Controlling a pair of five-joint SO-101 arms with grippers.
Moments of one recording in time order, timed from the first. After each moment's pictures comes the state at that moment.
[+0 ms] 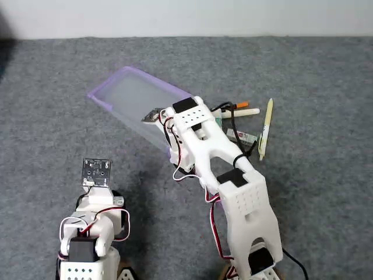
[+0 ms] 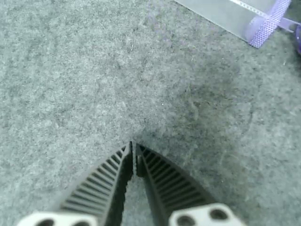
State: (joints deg) left arm -3.5 -103.3 97.5 71.7 3.4; right arm -28.2 41.9 -23.1 92.8 26.2
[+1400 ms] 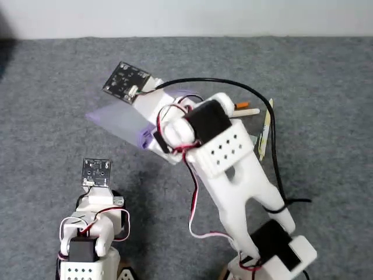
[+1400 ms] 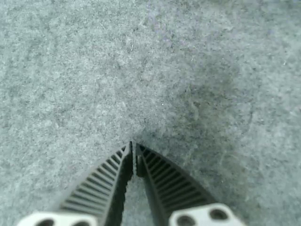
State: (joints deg) left arm -3.5 -103.3 97.5 71.7 3.4; right arm -39.8 -3.6 -26.7 100.4 23.7
